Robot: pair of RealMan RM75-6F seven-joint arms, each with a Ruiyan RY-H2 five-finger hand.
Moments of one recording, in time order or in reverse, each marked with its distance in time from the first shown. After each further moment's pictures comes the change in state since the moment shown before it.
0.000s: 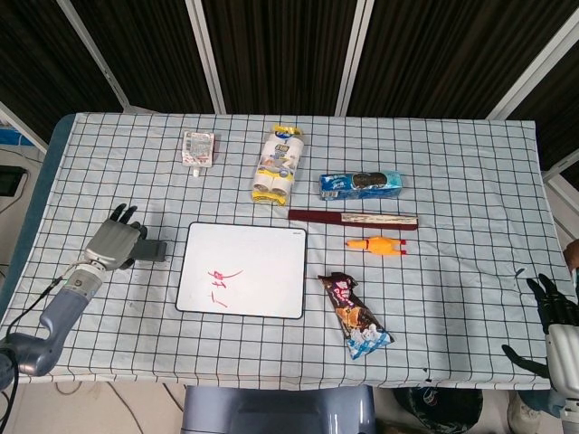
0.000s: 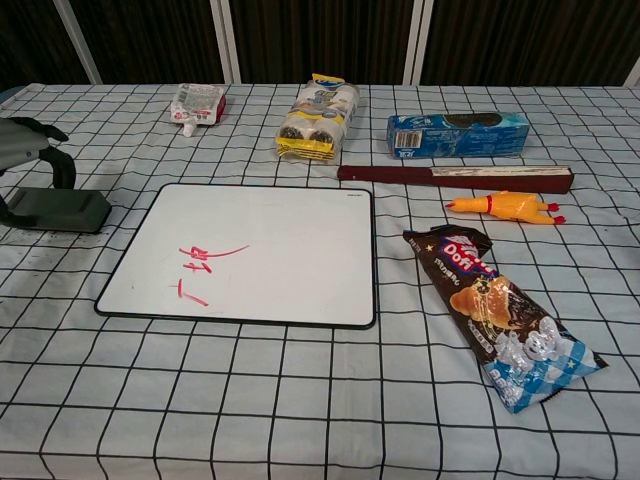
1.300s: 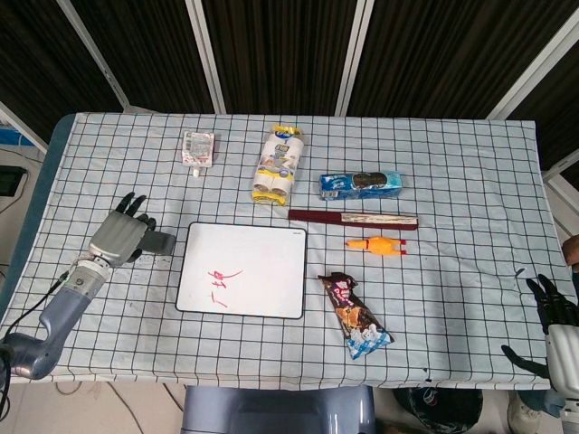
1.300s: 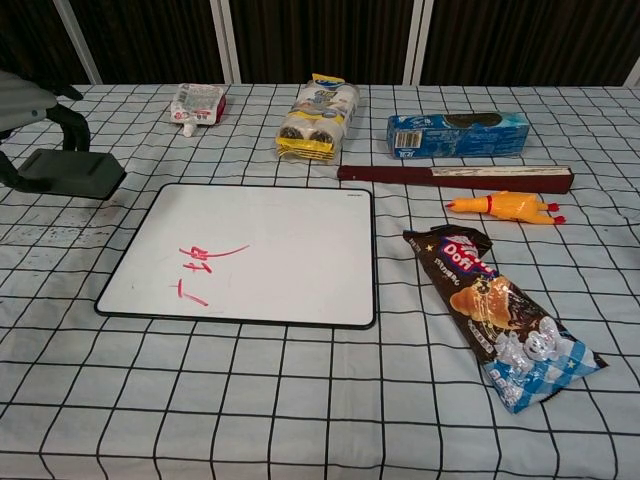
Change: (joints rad) left arm -0.020 0.097 -0.028 -0.198 0.010 0.089 0.071; right arm 0.000 0.004 -0.001 -0.005 0.001 -0.003 0.007
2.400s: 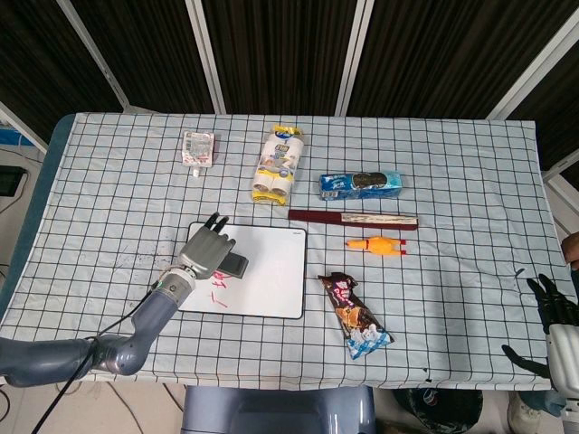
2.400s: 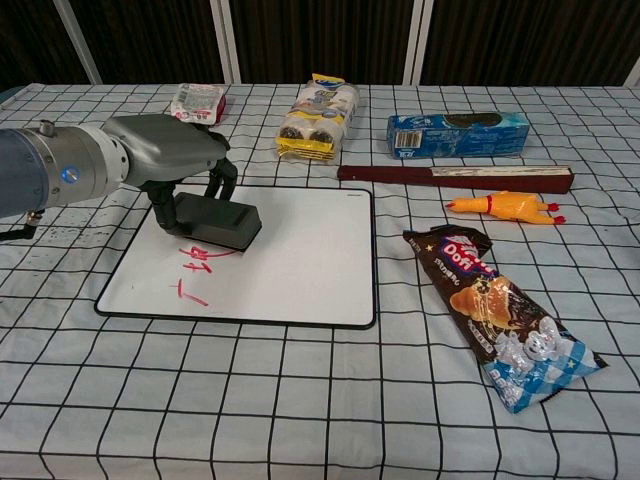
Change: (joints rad) left arm -0.291 -0.209 0.004 -0.208 -0.536 -0.025 0.541; right arm 0.001 0.002 0.001 0.002 0.001 -0.001 0.007
